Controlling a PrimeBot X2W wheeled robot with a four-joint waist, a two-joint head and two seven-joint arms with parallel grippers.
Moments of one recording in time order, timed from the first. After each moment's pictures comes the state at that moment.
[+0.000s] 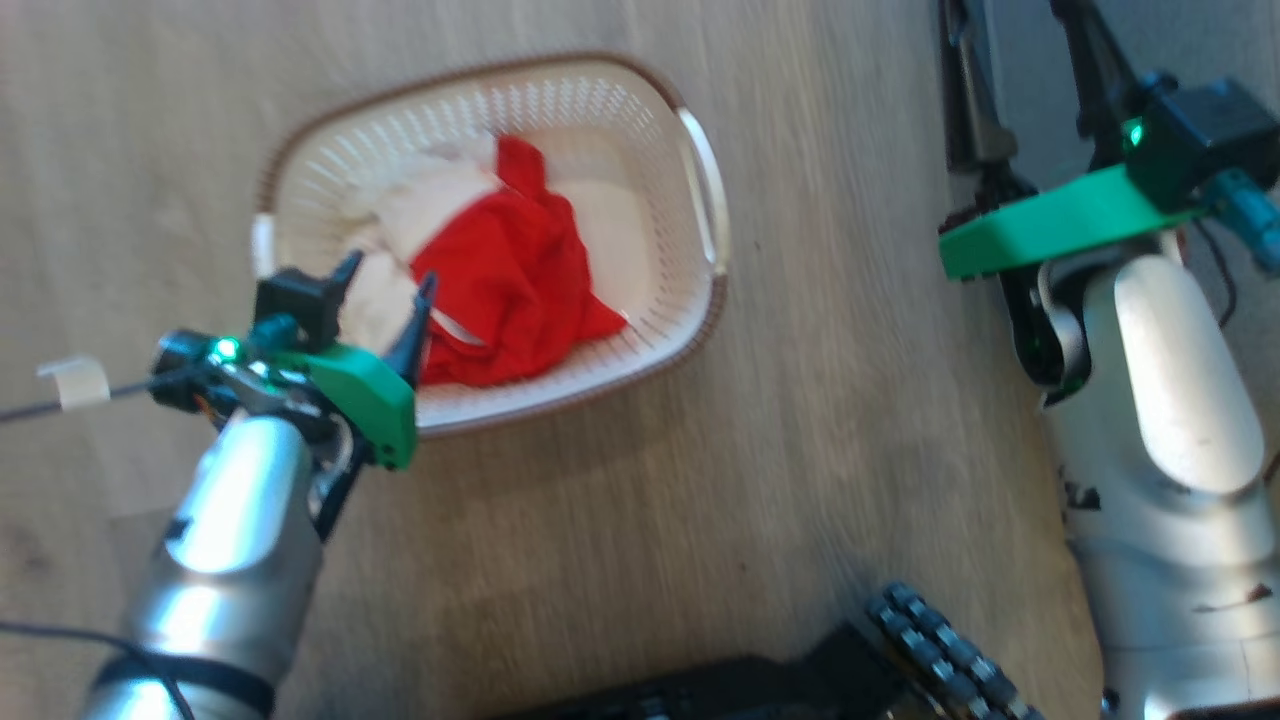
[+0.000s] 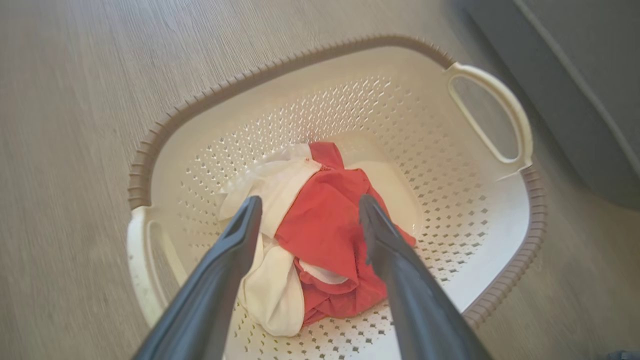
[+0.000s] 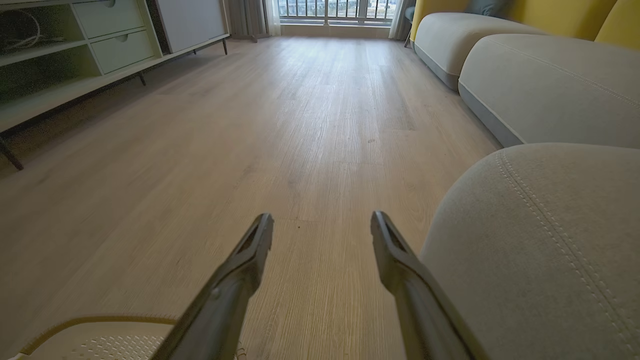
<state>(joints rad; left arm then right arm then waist) -0.62 0.15 -0.31 0.80 -0.20 -0.13 -0.26 -0.65 -0.07 0.08 0.30 0.13 0.13 -0.26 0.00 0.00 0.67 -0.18</state>
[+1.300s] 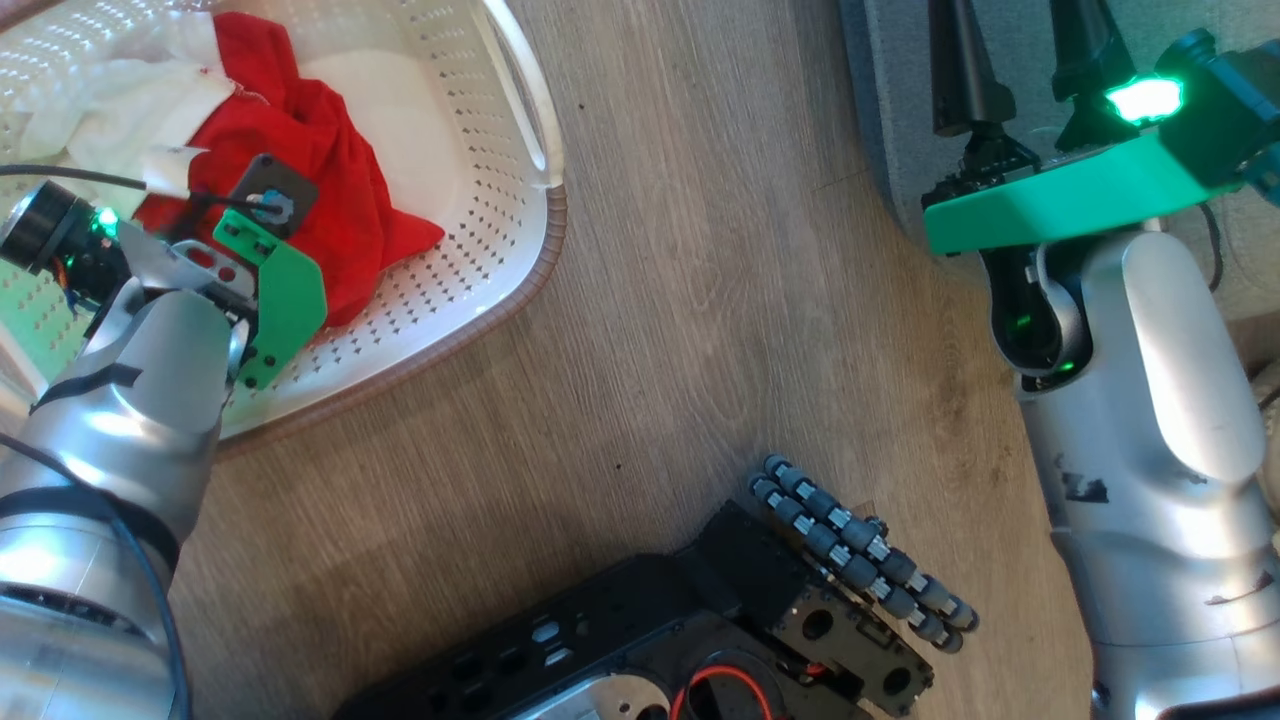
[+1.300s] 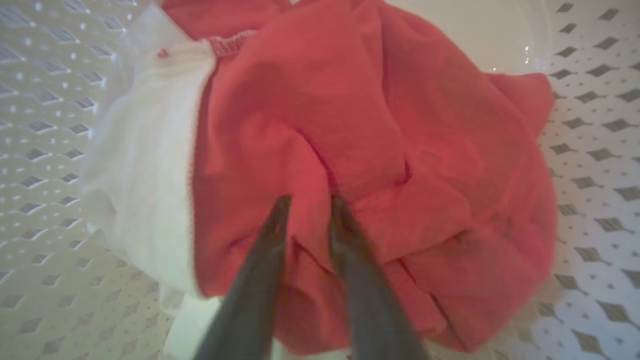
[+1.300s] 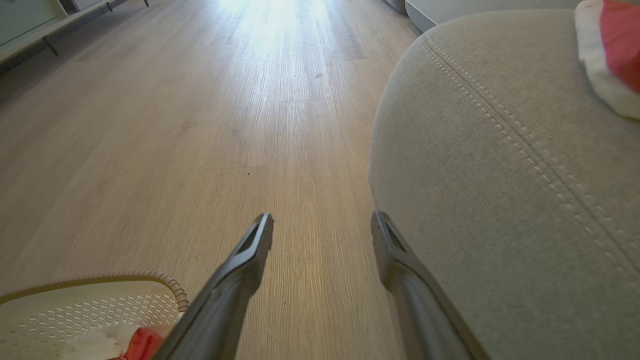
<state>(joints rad) -1.03 0.23 -0.62 1.26 0.06 0.02 -0.04 -0.68 -0.06 0.15 0.23 0.35 0.13 -0.26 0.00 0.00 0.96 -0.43</state>
